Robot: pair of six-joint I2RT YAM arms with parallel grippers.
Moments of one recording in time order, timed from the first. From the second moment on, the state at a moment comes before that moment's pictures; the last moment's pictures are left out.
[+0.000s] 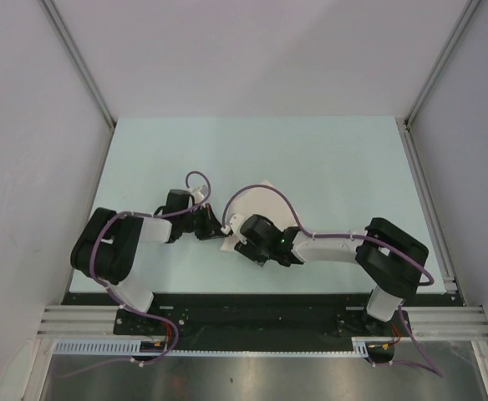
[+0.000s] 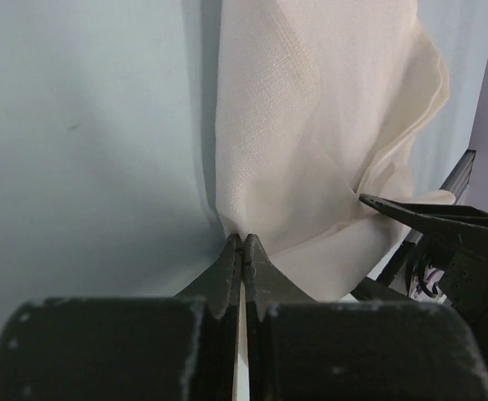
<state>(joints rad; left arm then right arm) -0.28 1.65 0.55 0.27 0.66 -0.58 1.07 1.69 0.91 -0.13 0.21 -0.11</state>
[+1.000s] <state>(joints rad) -0.28 1.31 0.39 0.27 0.53 -0.51 0.68 2.14 1.38 -0.58 -0.94 -0.03</state>
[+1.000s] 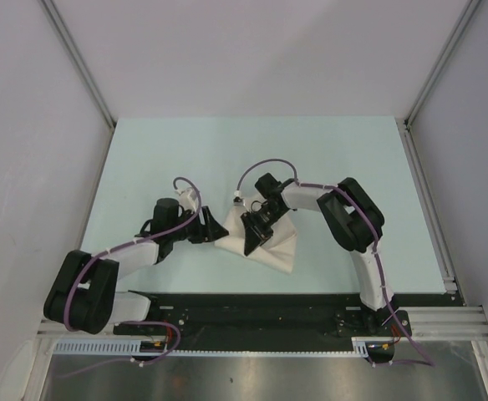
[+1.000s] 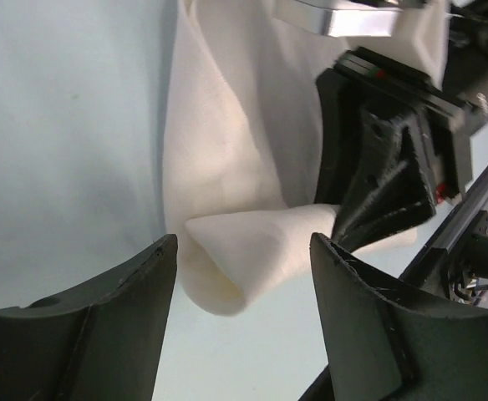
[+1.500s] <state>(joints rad) -0.29 1.35 0.37 0.33 0.53 -0.51 0.62 2.27 1.46 -0.68 -1.11 0.00</state>
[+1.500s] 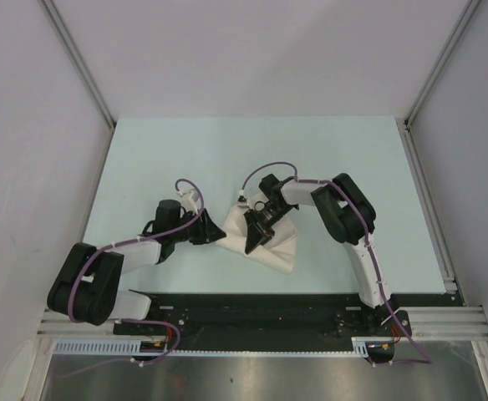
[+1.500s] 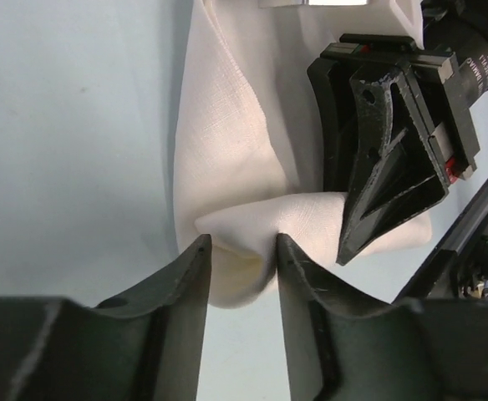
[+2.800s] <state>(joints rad) -0.29 1.51 0.43 0.33 0.53 -0.58 0.76 1.61 1.04 -0.63 -0.34 0.12</state>
